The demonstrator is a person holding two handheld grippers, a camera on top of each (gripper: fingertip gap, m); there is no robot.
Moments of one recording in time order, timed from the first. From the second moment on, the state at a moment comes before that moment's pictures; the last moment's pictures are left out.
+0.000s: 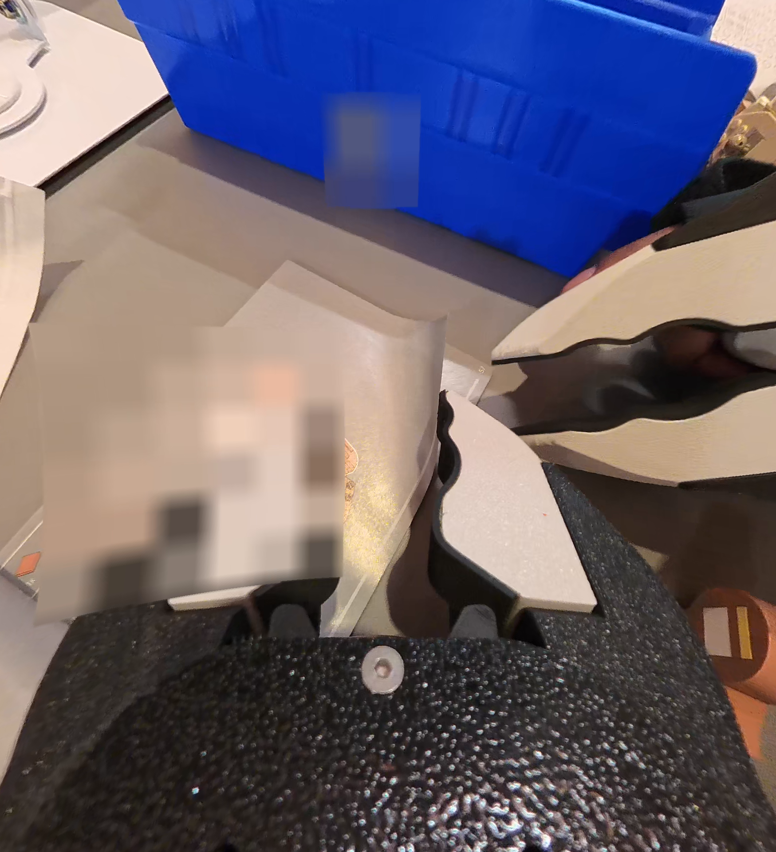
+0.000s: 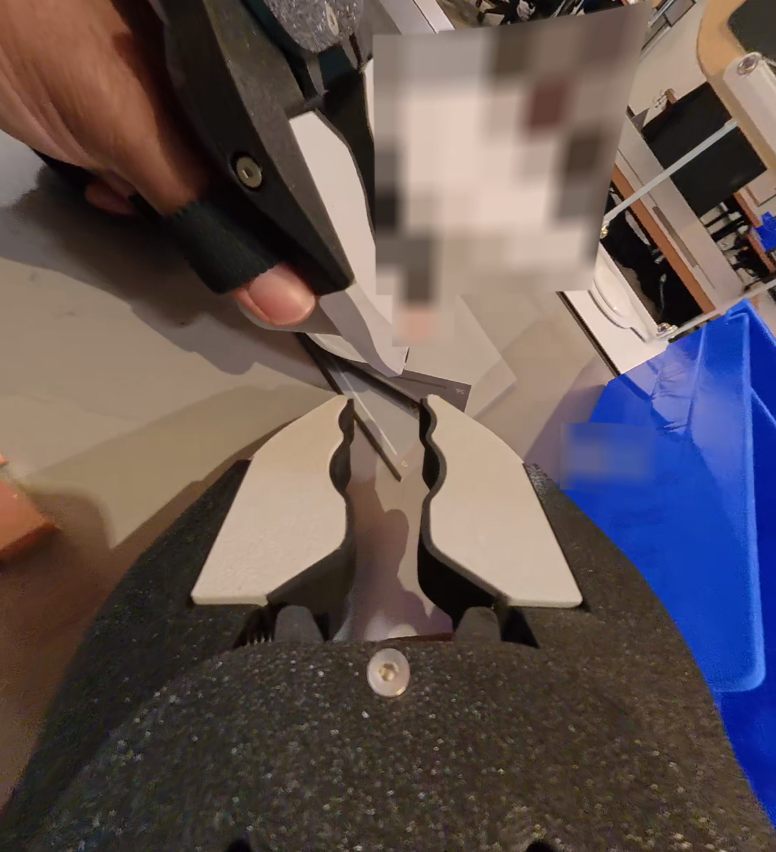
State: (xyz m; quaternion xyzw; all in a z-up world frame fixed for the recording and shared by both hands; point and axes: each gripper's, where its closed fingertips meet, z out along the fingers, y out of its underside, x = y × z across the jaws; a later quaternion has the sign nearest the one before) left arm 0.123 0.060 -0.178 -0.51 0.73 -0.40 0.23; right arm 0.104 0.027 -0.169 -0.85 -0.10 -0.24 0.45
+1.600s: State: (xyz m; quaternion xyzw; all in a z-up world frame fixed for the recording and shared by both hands) left arm 0.118 0.046 -0.182 -0.43 0.78 -0.34 0.30; right arm 0.137 0.030 -0.162 -0.84 -0.05 -0.30 0.46
